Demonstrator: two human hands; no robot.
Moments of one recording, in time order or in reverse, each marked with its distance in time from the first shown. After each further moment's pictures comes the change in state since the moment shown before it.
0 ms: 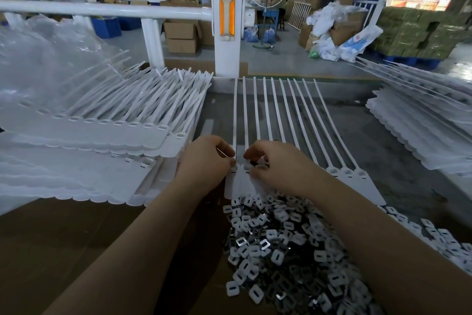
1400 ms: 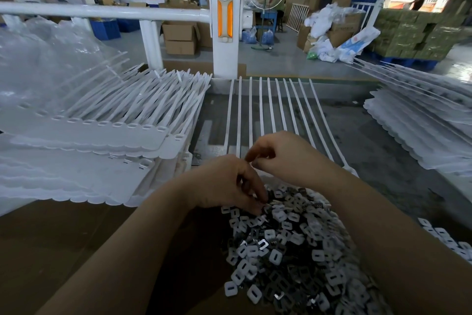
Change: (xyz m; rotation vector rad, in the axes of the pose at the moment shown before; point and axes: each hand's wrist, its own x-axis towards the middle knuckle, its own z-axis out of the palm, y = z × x) left_hand -0.013 0.016 -0.009 0.070 -0.615 0.459; right_hand 0.001 0.004 -0.020 0.116 -0.021 -0.049
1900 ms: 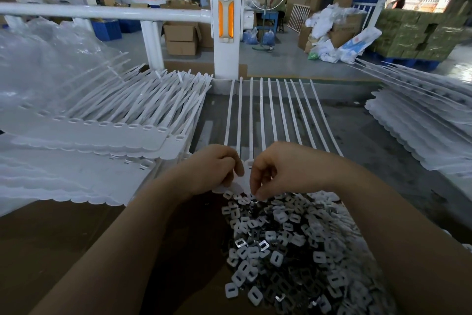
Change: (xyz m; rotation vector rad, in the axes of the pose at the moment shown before) left_hand -0.001 -0.010 -0.008 -0.191 0.237 -0.318; right_hand -0.012 -0.011 -0.014 -0.043 -0.350 -0.097
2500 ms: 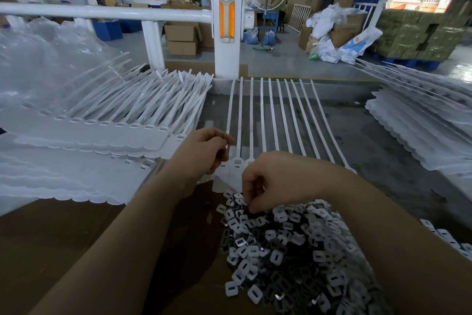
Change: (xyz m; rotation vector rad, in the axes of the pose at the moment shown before) left_hand 0.000 -0.001 -0.003 -0.492 0.281 -0.049; right_hand 0.001 -0.013 0.010 -0.119 -0.076 -0.059
